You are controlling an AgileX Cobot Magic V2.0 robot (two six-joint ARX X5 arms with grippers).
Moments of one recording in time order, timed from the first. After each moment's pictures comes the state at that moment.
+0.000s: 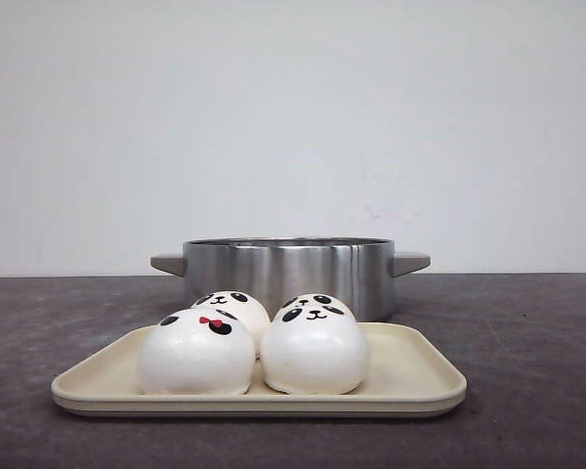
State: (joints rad) left arm 0.02 0.00 0.03 -0.18 0.00 -0.15; right arm 0.02 0.00 0.01 -0.17 0.00 0.13
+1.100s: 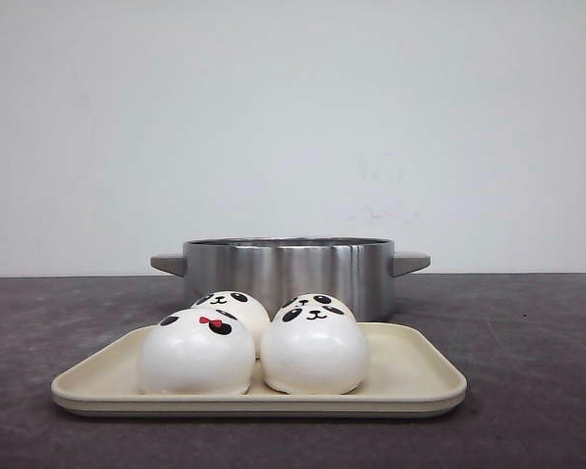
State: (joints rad) left arm 0.02 0.00 0.03 -0.18 0.00 -0.15; right arm 0.02 0.00 0.01 -0.17 0.00 0.13
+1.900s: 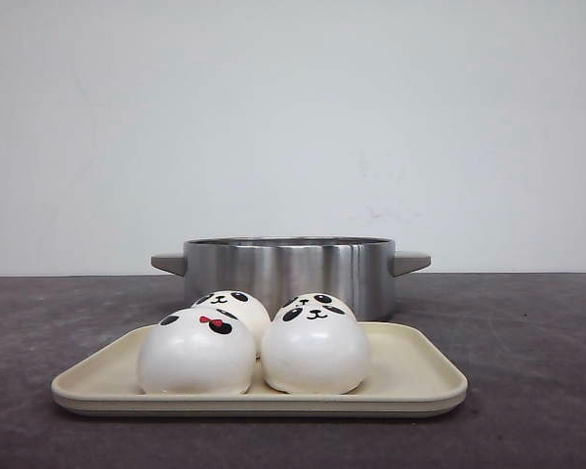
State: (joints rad) left arm 0.02 0.04 0.24 -0.17 0.21 -0.55; right arm 0.02 0.06 0.33 -0.14 -0.21 0.37
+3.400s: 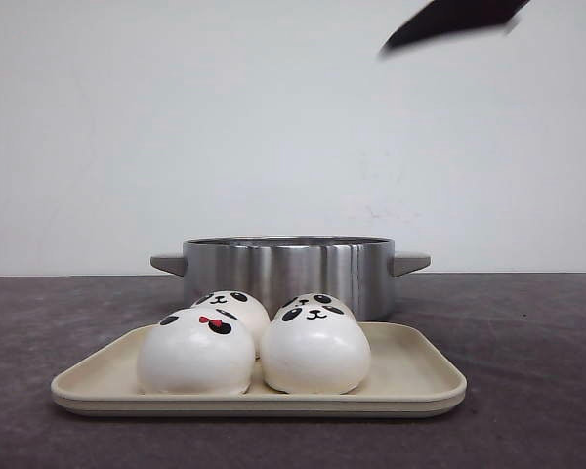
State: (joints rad) left arm -0.23 0.67 1.08 -0.67 0.29 -0.23; right arm 0.72 1.16 1.01 -0.37 -0.25 0.48
